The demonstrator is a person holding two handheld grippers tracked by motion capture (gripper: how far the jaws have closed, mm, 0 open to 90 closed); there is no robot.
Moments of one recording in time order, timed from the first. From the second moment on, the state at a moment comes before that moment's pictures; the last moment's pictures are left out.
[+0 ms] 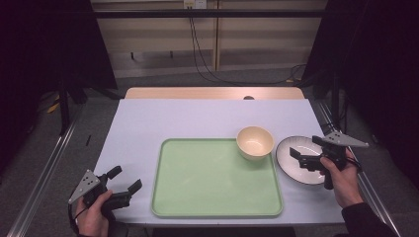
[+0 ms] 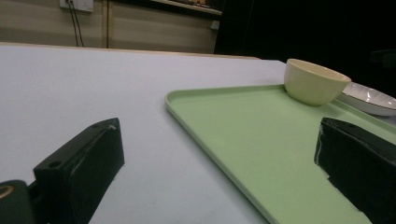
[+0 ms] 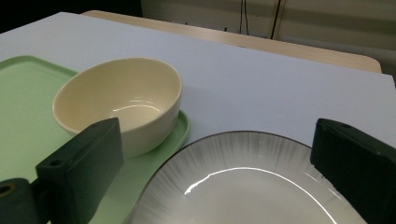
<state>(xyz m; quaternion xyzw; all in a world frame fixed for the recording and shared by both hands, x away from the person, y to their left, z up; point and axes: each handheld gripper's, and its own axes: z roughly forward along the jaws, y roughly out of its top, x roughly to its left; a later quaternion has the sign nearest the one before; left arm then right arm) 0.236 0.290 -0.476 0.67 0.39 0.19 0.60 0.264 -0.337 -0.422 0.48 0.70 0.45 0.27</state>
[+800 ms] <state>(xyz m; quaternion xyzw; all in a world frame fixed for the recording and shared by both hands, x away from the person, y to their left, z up) 0.235 0.289 -0.476 0.66 0.40 0.18 0.61 0.210 -0.351 -0.435 0.48 0.69 0.46 0.29</state>
